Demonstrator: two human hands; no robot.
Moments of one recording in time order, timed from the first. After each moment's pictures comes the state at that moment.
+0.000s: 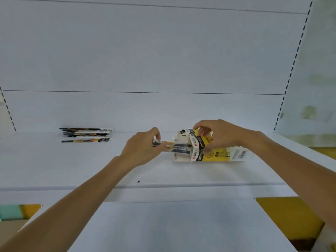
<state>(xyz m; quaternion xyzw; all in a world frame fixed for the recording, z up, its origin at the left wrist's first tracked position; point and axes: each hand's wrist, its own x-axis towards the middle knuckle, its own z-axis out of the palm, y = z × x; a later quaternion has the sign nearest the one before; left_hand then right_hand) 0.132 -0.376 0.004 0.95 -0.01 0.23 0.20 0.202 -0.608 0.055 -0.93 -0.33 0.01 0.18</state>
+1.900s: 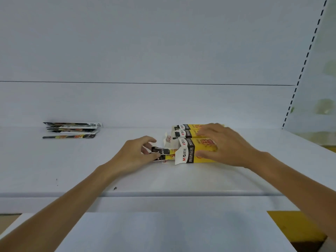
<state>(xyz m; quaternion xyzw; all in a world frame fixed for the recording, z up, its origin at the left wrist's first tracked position) 0.167 -0.381 -0.032 0.93 -0.03 0.16 0.33 0.243 -0.636 -0.004 -0.89 -0.39 -0.21 0.09</state>
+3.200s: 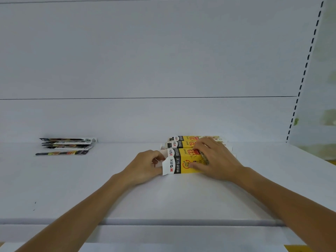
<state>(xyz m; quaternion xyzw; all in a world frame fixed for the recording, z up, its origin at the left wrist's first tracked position) 0.222 -0.411 -0.038 0.95 -0.04 0.15 0.26 0.299 -0.638 -0.027 -0.87 -0.41 -0.26 0.11</state>
